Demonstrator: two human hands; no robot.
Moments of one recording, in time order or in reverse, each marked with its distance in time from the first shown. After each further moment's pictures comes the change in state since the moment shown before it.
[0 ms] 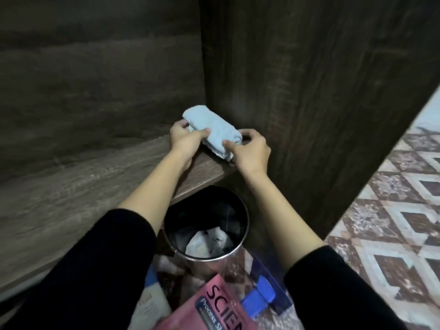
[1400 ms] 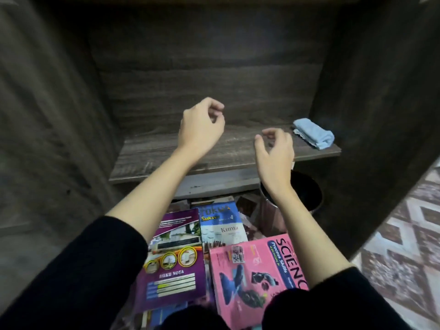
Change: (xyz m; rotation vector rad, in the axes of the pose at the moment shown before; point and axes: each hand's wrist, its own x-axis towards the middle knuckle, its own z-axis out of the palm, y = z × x) left_hand -0.244 0.092 -0.254 0.661 0.369 0.537; right_hand -0.265 -0.089 0.015 0.062 -0.203 -0.505
